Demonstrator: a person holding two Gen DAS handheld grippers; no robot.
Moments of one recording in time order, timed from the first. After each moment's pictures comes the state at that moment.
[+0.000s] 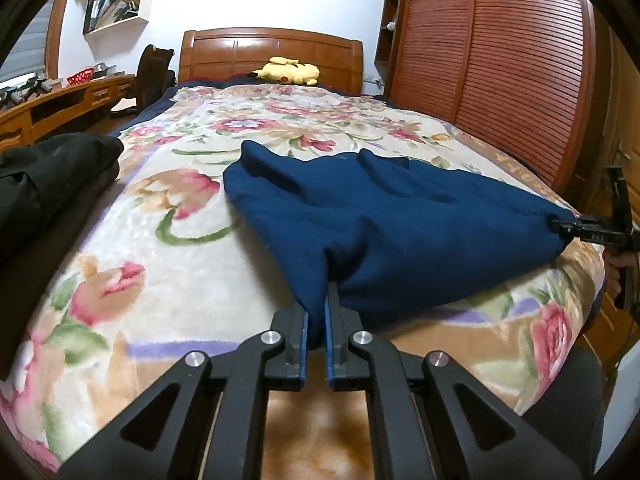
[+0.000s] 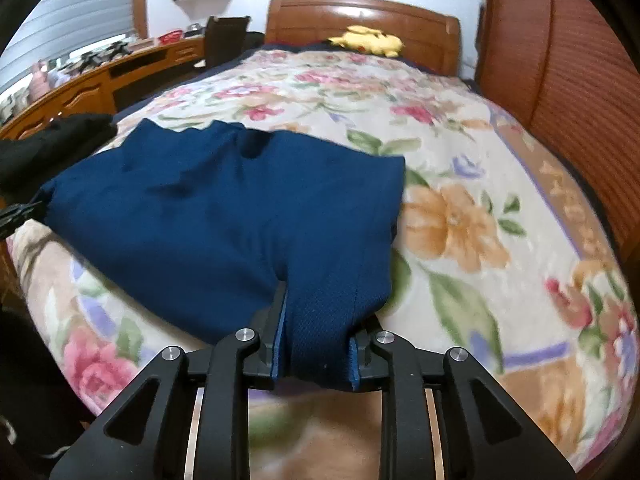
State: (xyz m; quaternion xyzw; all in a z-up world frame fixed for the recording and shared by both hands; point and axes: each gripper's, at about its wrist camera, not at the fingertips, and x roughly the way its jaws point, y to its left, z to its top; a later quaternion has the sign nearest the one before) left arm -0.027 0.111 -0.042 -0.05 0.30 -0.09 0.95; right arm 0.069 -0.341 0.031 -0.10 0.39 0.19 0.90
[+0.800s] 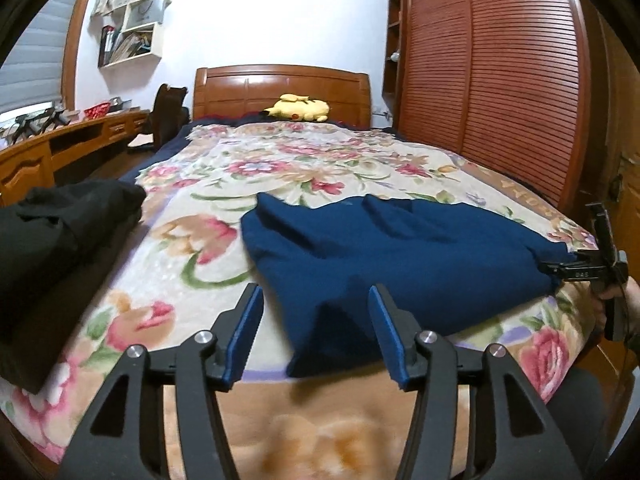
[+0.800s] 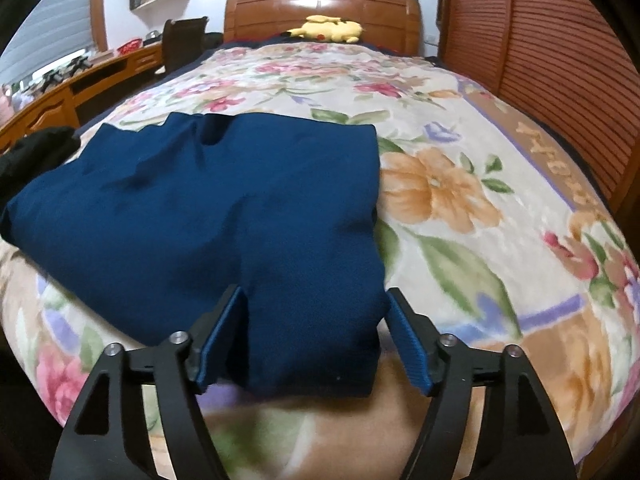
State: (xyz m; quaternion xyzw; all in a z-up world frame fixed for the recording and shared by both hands) left arm -0.047 0.103 -0.009 -0.03 0.24 -0.07 0.97; right arm 0.072 -0.350 0.004 -0.06 0.39 0.13 0.91
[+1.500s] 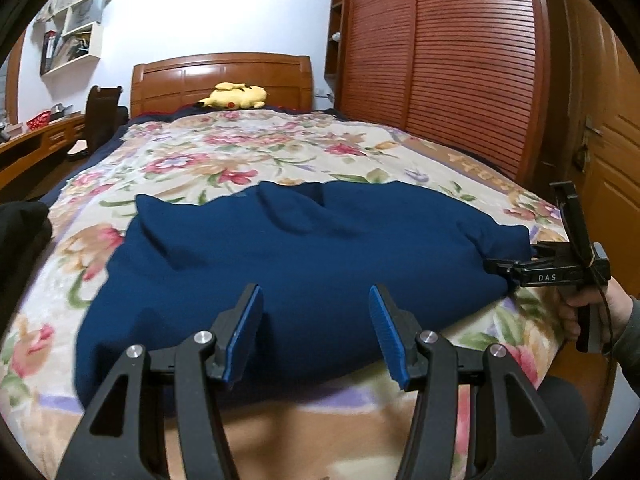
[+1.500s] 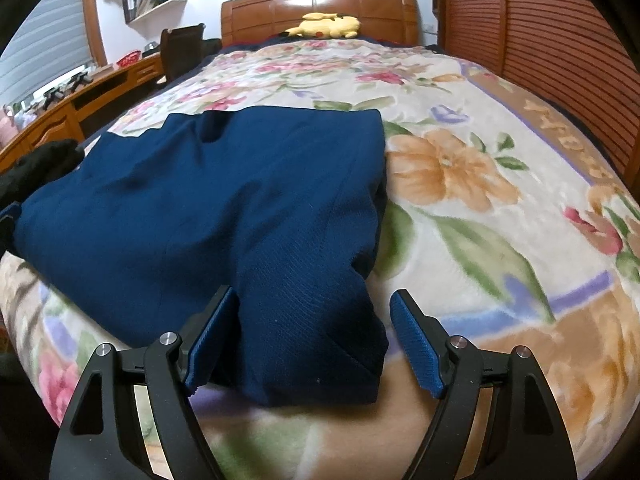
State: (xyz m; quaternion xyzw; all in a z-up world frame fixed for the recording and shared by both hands) left arm 0.001 -0.004 -0.023 -0.01 0.27 -0.16 0.95; right arm 0.074 -0.350 -0.009 -0.03 0.40 0.15 0.91
